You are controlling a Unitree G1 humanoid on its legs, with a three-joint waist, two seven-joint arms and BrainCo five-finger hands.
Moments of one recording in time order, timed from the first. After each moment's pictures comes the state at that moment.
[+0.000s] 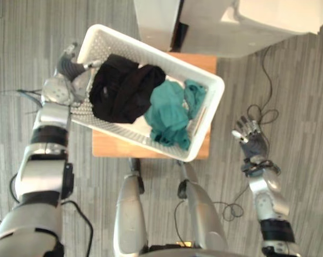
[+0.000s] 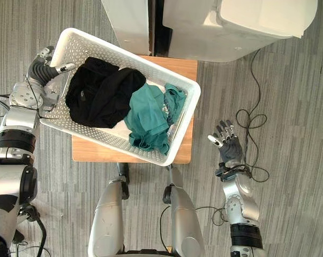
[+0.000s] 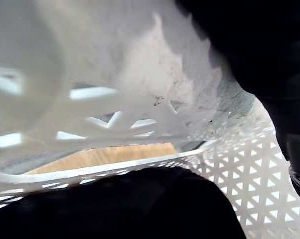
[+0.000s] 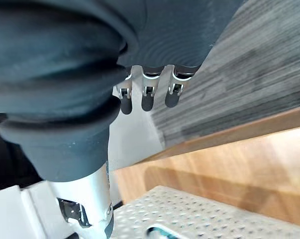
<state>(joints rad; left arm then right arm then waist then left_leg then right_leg) -0.98 0.64 0.00 0.91 0.15 -0.03 -0.05 -0.11 -0.18 -0.21 0.03 0.67 0.00 0.08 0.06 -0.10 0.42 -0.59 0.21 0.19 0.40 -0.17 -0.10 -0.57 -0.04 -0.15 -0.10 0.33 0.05</state>
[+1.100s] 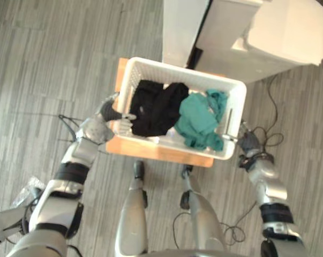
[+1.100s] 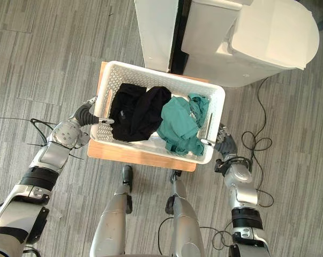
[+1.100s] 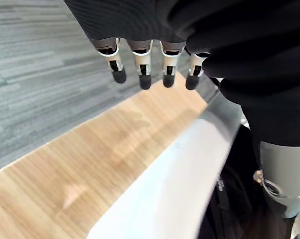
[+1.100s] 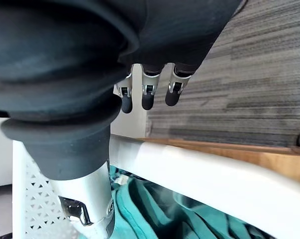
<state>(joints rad) -0.62 0.53 -0.12 0.50 0.28 0.08 -0.09 -0.30 -0.24 -0.25 0.29 0.25 0.12 0.07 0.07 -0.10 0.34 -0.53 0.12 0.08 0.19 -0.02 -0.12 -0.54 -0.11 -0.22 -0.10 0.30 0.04</state>
